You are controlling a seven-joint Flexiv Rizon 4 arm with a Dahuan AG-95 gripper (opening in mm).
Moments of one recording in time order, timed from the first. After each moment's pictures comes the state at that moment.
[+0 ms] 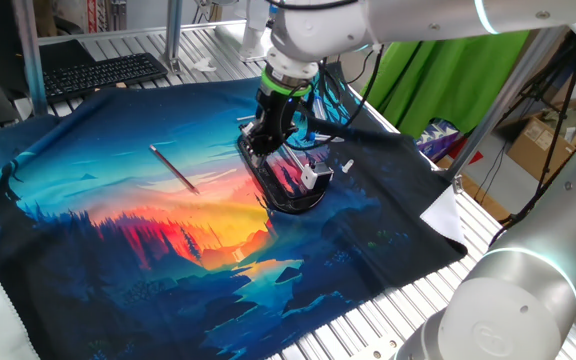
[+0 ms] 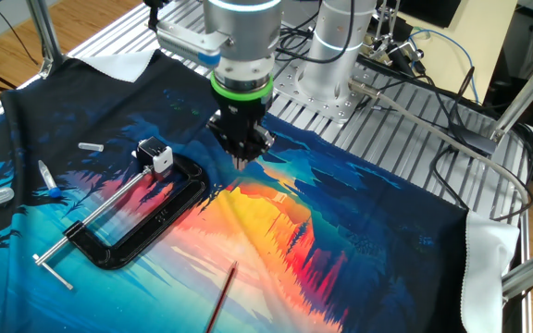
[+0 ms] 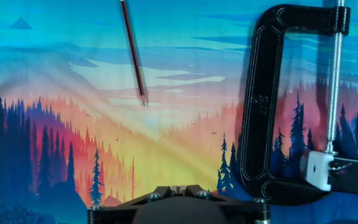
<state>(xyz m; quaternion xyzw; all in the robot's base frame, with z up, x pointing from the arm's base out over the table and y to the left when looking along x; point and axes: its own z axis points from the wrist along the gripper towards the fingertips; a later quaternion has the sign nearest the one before) 0.503 0.020 0.157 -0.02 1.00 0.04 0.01</state>
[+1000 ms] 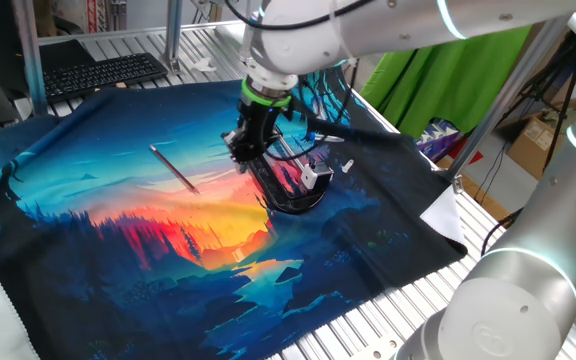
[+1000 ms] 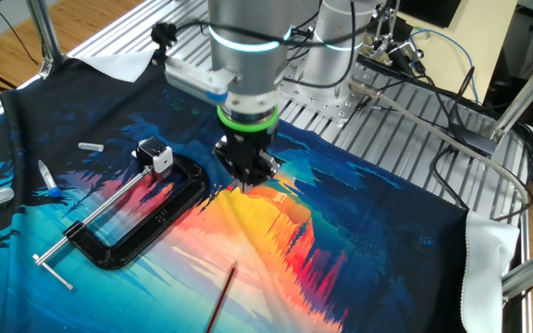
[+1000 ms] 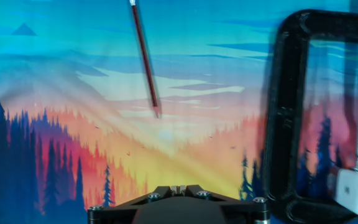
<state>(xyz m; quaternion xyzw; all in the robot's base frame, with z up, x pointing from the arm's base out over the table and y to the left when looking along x) 0.526 0.046 0.130 -0.01 1.00 0.03 0.01</state>
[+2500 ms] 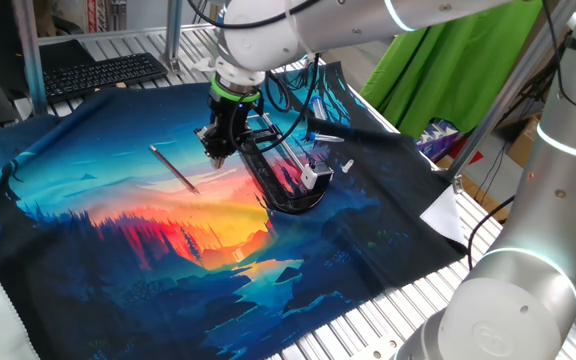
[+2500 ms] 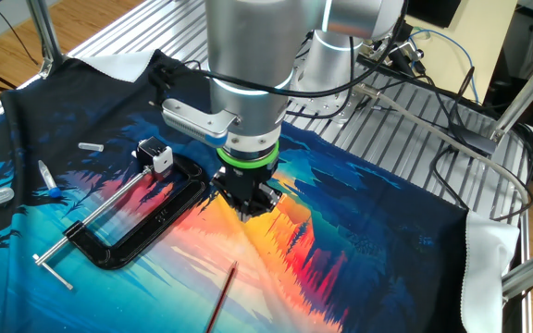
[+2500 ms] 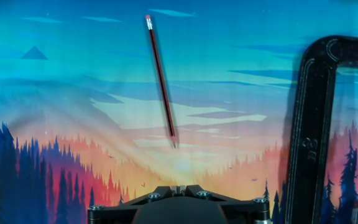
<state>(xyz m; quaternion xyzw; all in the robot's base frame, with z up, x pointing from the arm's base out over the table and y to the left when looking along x) 0.565 0.068 0.116 -0.02 1.00 0.04 0.01</state>
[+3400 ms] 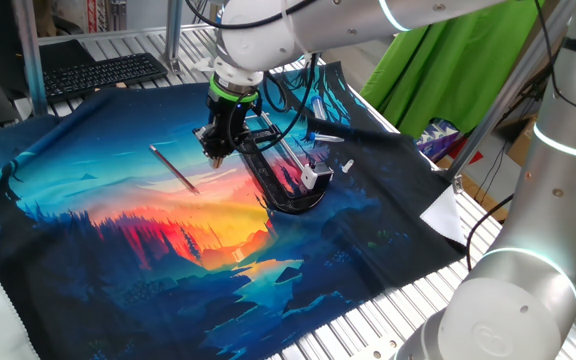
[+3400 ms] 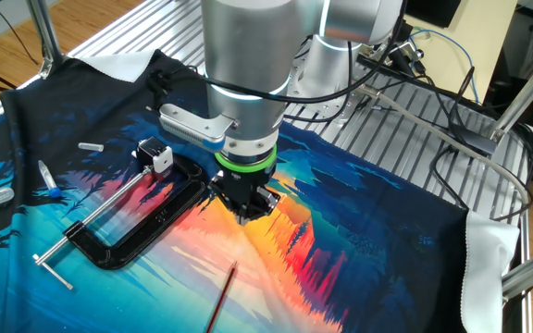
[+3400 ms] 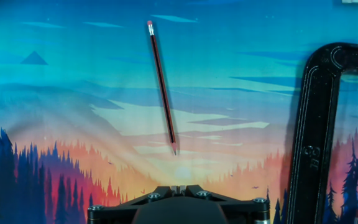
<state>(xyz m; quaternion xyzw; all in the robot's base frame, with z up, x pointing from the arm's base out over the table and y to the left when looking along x) 0.571 0.068 0.112 -0.02 1.00 0.04 0.01</state>
